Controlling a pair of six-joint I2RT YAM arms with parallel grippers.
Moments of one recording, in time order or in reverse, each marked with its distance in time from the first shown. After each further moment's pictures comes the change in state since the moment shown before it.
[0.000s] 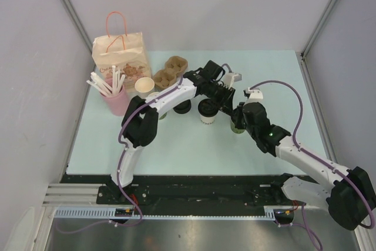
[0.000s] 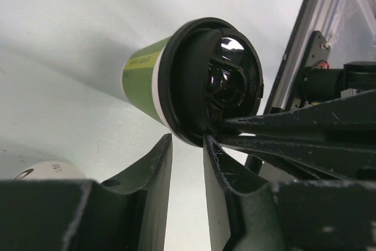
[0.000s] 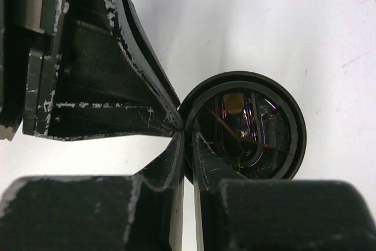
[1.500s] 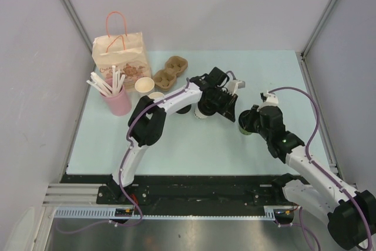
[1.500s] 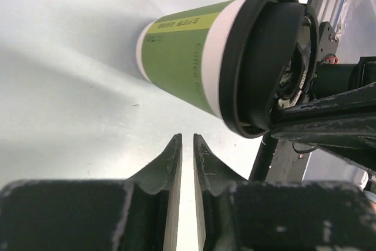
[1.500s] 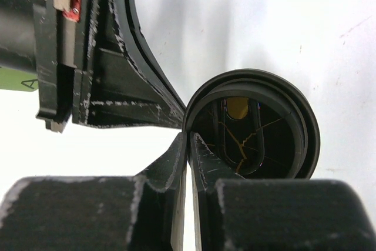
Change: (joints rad) left arm -0.026 0.078 -0.009 0.051 0.046 -0.003; right arm -0.175 -0.176 -0.101 -0.028 -0.203 0.091
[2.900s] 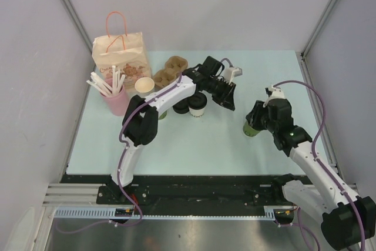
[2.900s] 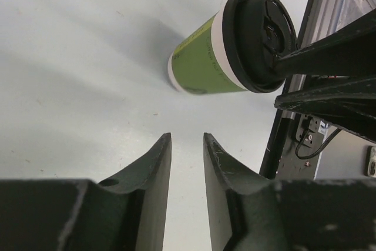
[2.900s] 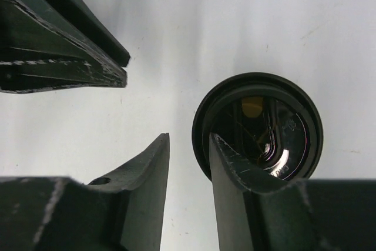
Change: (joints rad) left arm 0.052 -0.058 0.053 -0.006 -0.021 0.045; right arm -0.127 0.011 0.101 -0.158 -0.101 -0.112
